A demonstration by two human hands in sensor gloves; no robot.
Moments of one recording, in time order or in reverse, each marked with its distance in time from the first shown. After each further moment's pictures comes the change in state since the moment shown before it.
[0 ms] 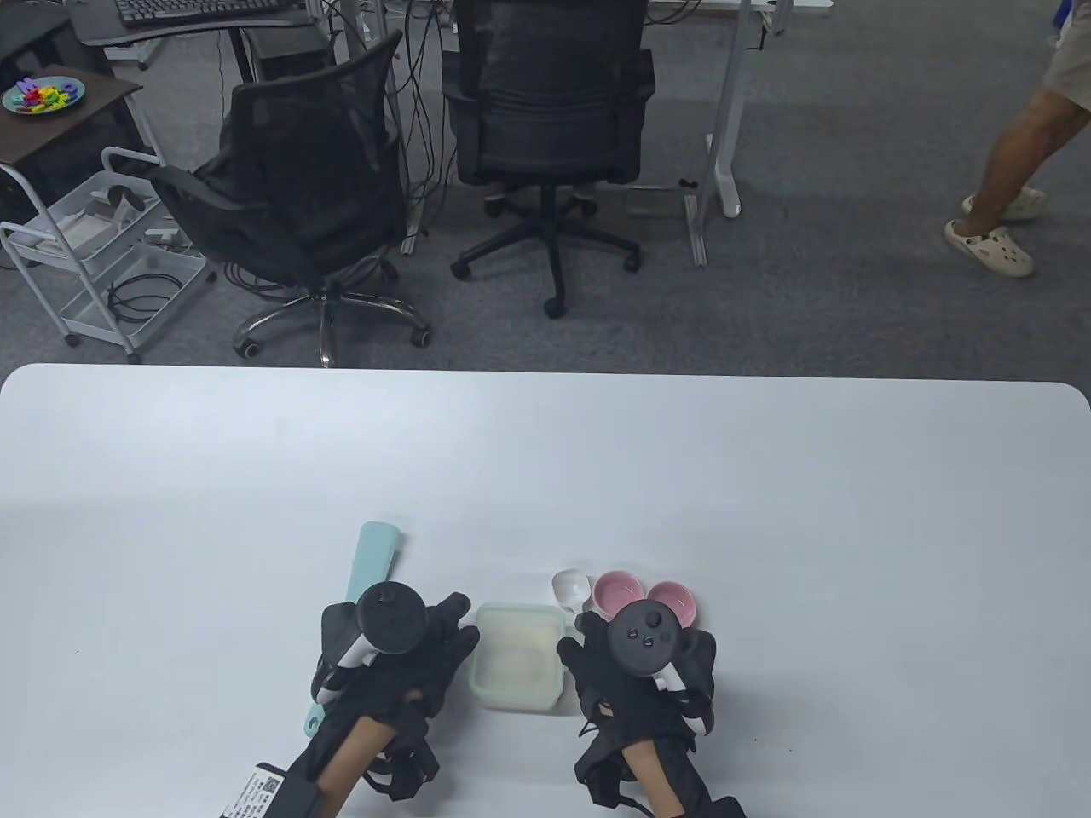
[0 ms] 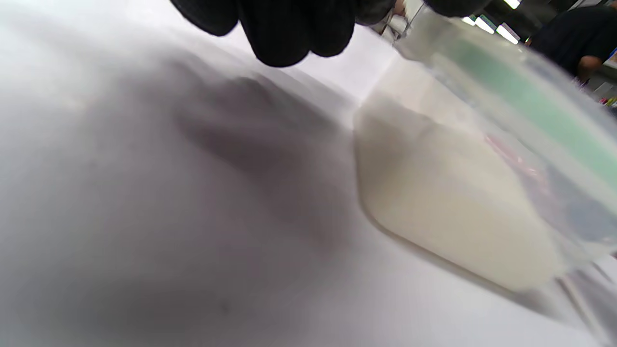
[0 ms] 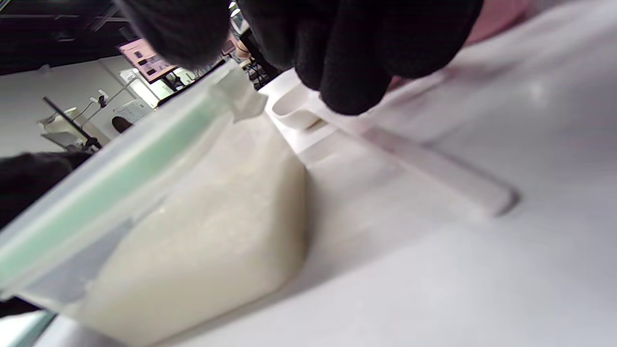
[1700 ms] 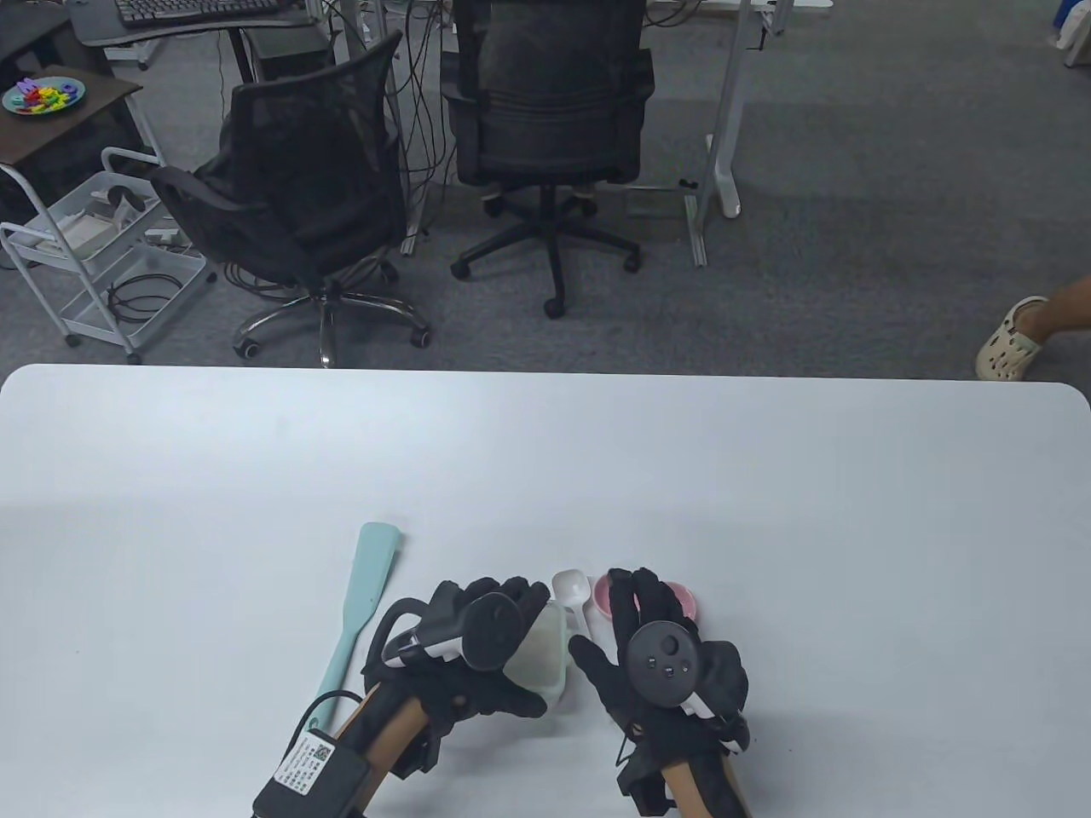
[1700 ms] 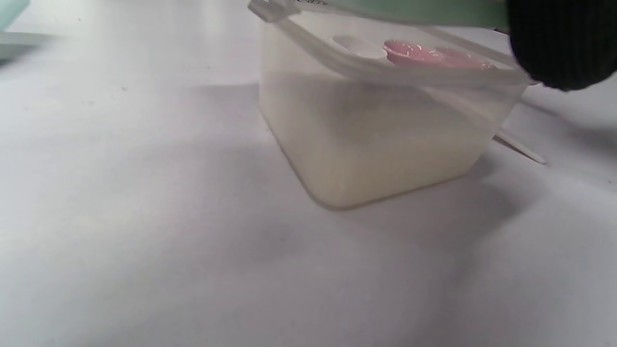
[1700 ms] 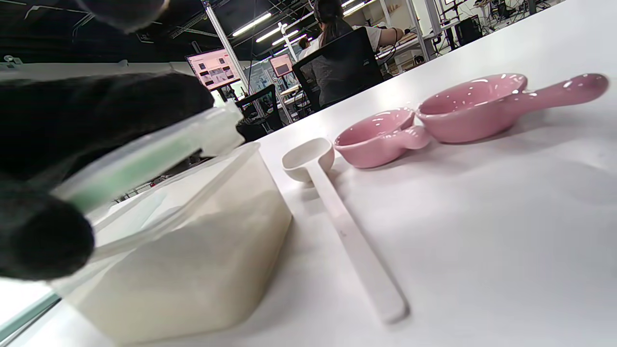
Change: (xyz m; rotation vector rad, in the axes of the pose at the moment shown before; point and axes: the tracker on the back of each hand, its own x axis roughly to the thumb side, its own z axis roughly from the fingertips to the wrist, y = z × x) left_hand 0.078 -0.005 -0.015 -0.219 -0.340 -0.460; right_hand -0.006 -0.025 0.017 -0.065 -0.162 0.107
